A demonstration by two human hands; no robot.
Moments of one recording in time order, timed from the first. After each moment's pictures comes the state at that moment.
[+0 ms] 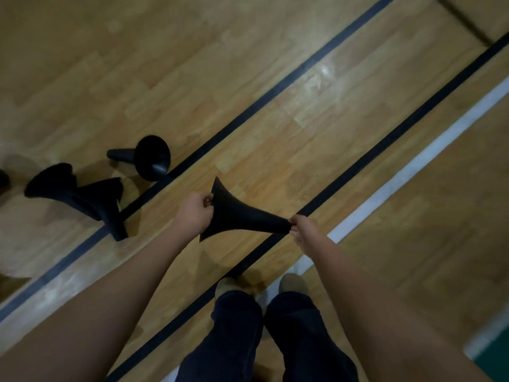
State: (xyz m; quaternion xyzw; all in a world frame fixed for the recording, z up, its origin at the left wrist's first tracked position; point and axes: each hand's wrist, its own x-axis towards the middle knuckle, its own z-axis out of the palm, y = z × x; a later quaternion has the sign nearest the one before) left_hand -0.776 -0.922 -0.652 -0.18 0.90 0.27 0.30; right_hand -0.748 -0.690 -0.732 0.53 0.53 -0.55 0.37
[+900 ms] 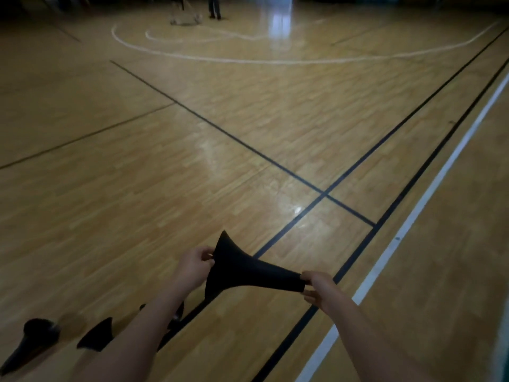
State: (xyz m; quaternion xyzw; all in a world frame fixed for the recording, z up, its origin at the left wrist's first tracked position) left_hand -0.821 -0.854 -0.172 -0.11 0.89 0.40 0.17; right_hand -0.794 -0.573 -0.247 0.40 0.60 -0.66 0.23
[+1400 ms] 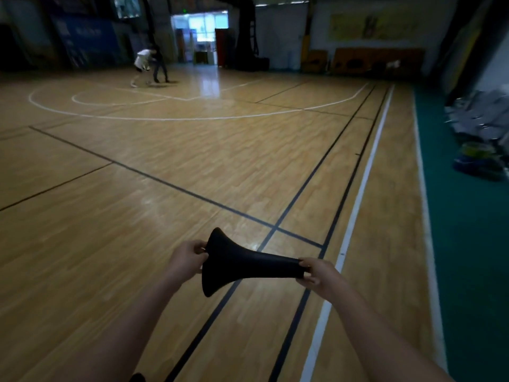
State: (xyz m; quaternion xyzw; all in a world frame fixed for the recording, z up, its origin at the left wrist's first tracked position) left_hand -0.854 -0.808 -0.078 0.06 0.88 0.45 0.13; right_hand -0.763 -0.533 -0.120 0.41 0.50 -0.76 0.02
